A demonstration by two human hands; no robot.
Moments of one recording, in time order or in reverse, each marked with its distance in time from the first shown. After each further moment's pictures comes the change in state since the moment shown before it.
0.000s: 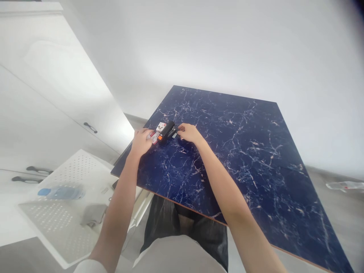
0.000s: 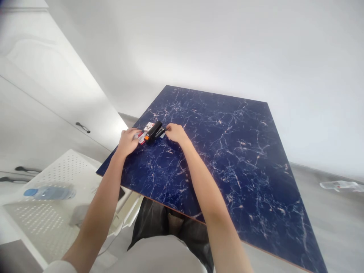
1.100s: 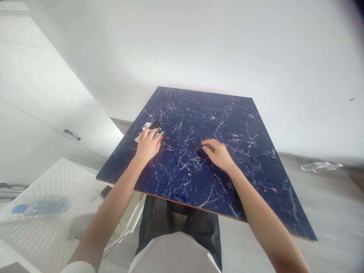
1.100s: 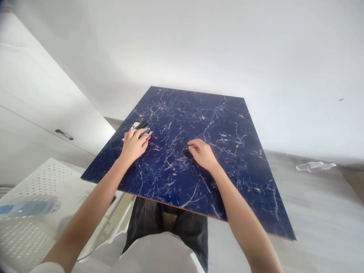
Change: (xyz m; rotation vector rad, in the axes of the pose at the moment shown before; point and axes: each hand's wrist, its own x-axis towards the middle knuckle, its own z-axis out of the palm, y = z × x) left_hand -0.012 0.111 0.012 0.204 -0.047 0.351; right_hand -0.187 0.100 -0.070 0.069 0.310 -0.097
